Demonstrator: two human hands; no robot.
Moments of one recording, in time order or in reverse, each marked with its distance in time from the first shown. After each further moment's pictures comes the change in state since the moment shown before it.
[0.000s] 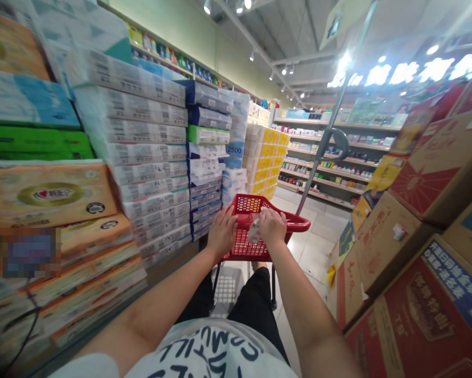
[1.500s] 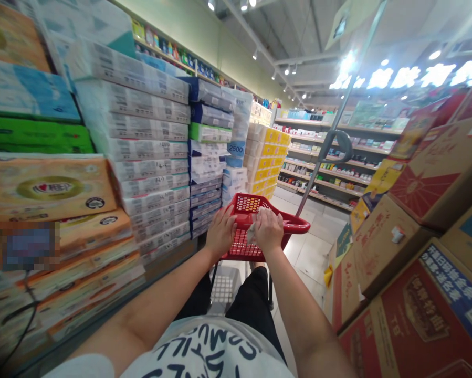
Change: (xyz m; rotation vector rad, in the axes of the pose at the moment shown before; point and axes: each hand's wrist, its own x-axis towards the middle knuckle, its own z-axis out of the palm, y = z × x) left_hand -0.006 -0.002 -0.001 -0.039 0.032 -0.010; right_hand -0.019 -0.010 0.003 -0.028 0.085 -0.090
